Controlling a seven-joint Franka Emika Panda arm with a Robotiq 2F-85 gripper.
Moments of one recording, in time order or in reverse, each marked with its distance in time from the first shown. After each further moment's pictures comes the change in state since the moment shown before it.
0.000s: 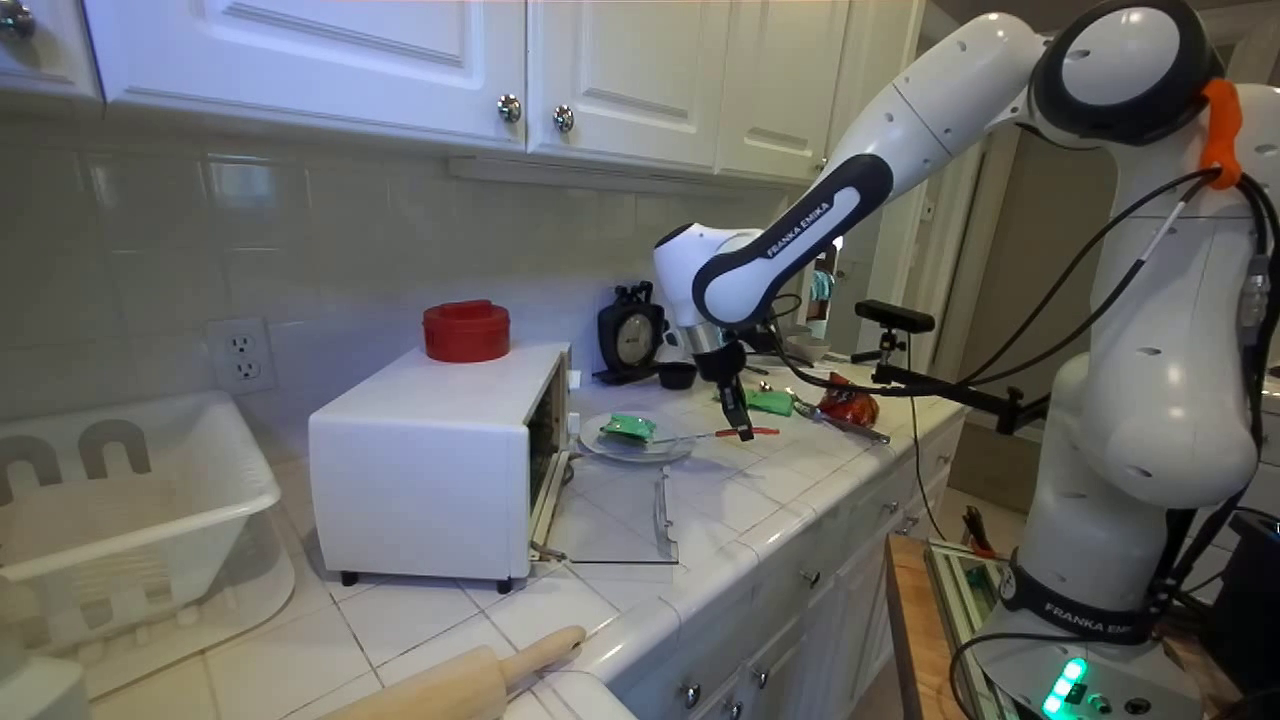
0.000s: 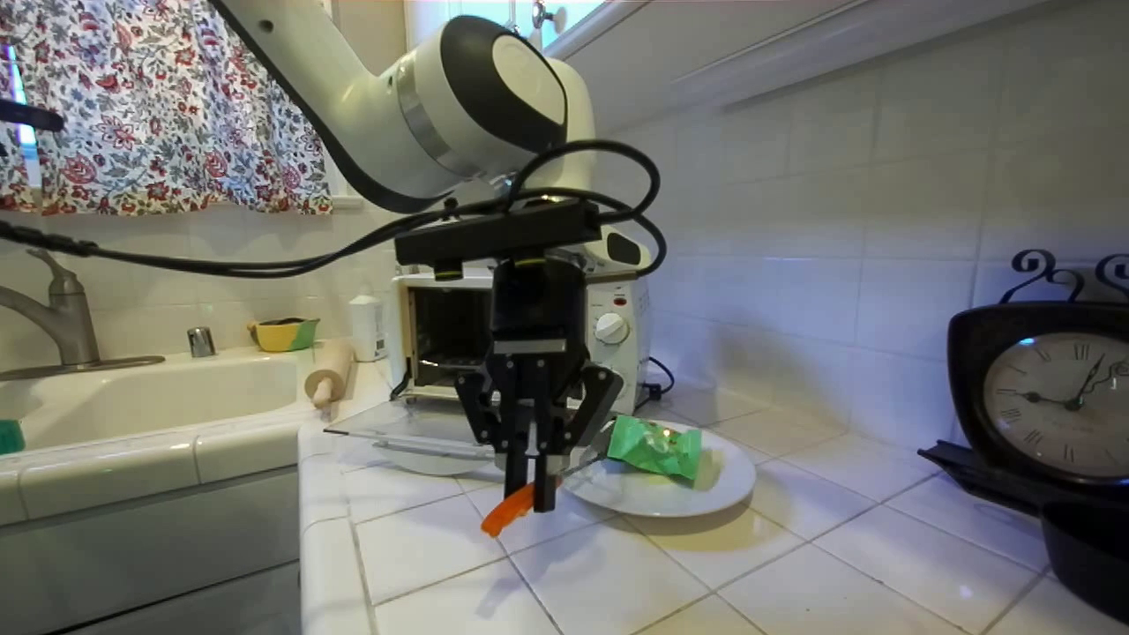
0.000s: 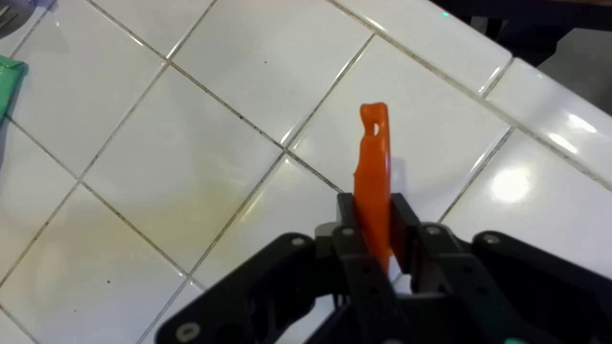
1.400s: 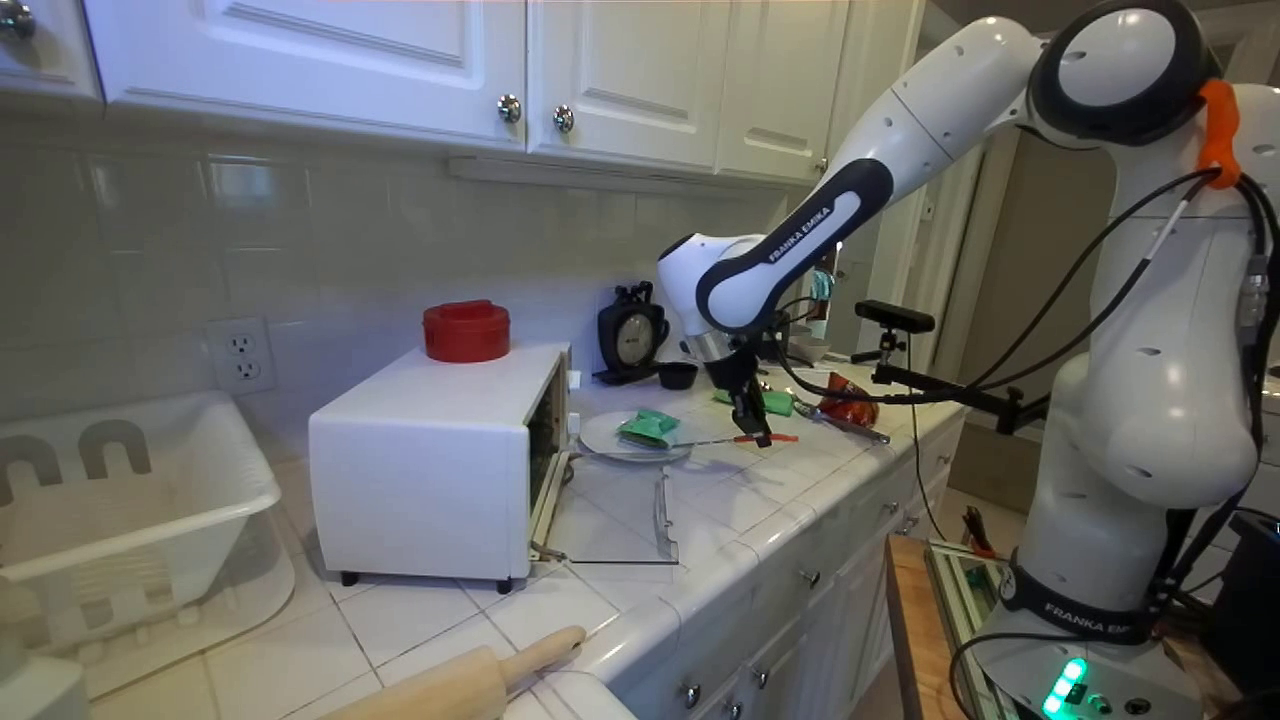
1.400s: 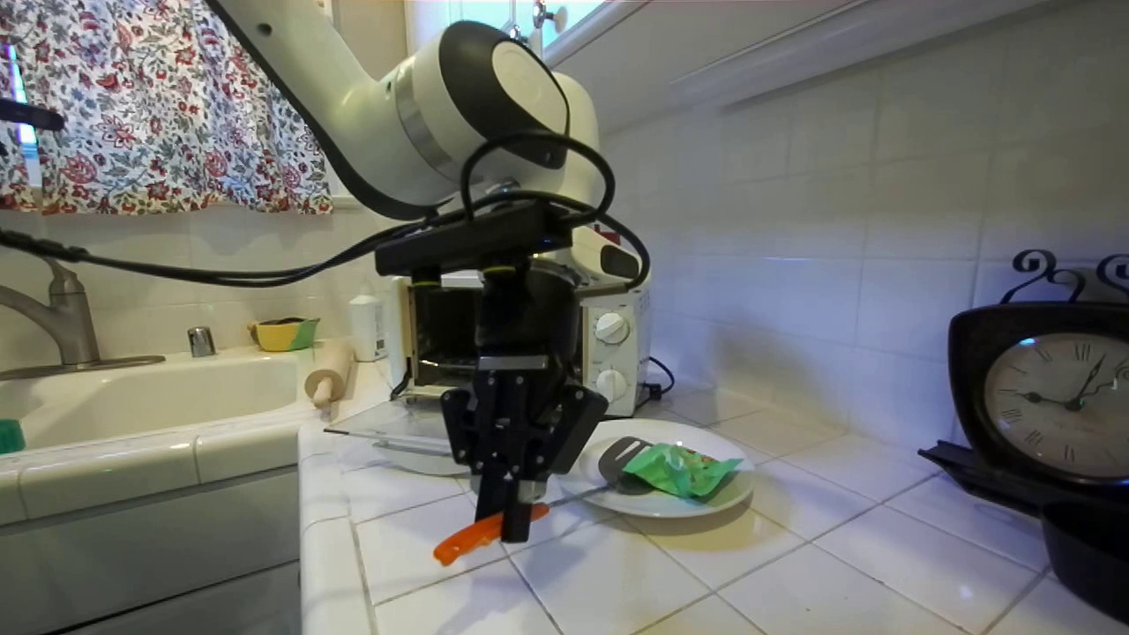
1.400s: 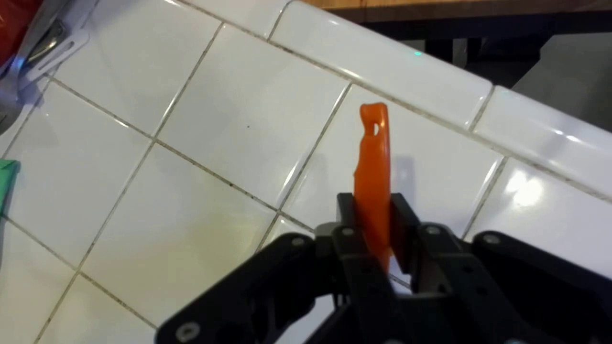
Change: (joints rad) arm -0.001 0.005 -0.013 -0.018 0.006 -0.068 0.137
